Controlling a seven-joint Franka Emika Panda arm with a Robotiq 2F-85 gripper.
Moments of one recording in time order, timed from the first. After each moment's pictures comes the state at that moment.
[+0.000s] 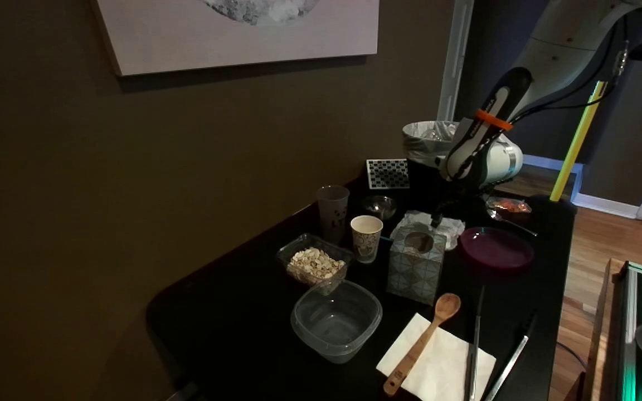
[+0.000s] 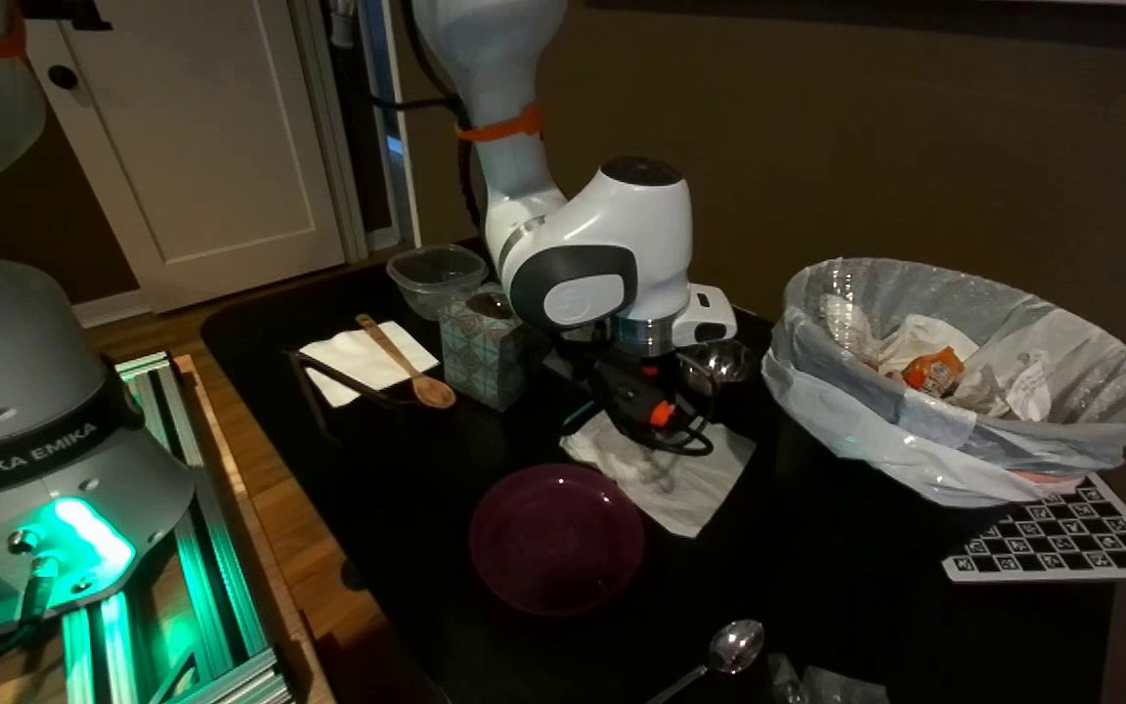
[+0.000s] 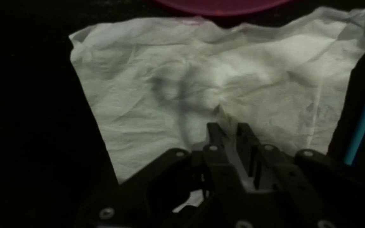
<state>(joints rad) -0.49 0.58 0.10 -2.31 -0.03 3.09 -0.51</state>
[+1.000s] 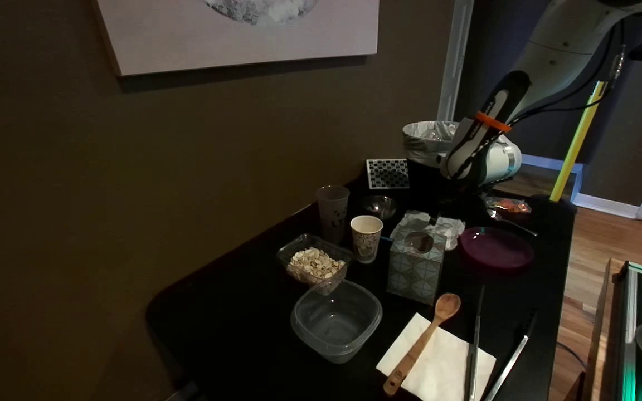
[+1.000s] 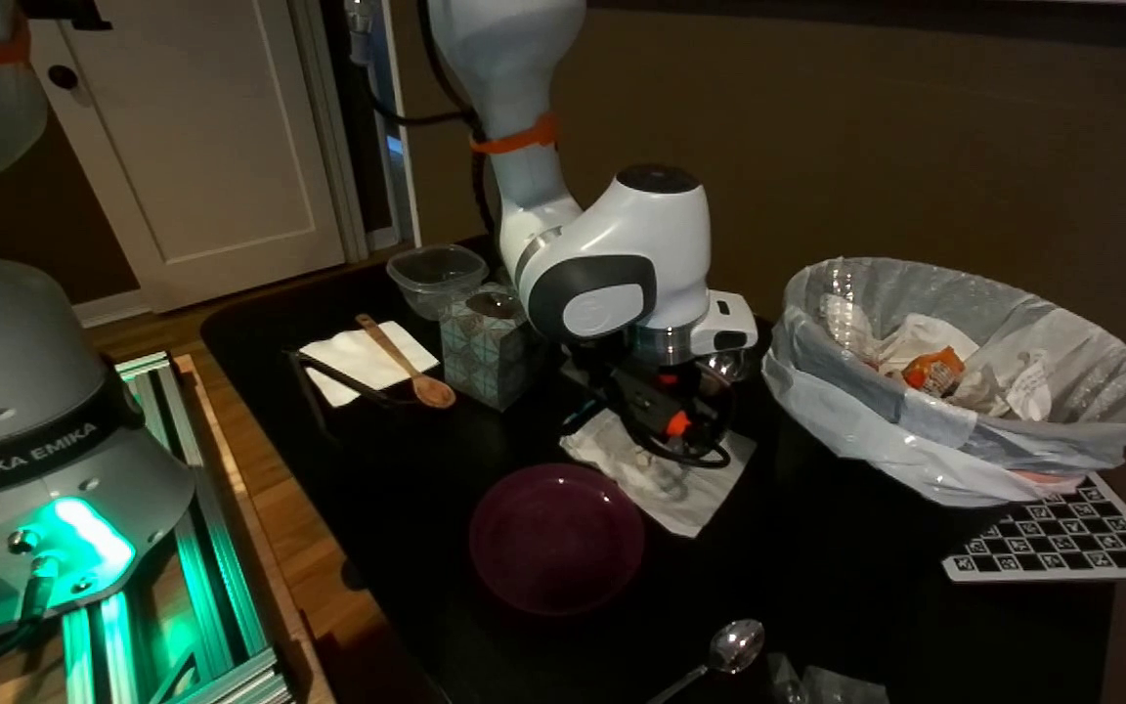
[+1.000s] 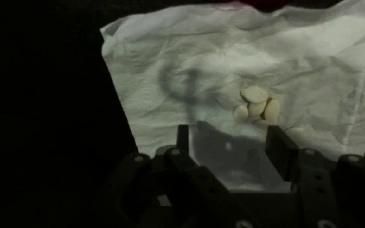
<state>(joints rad) -0.50 0.61 0.08 -2.27 -0.06 3.10 -0.46</state>
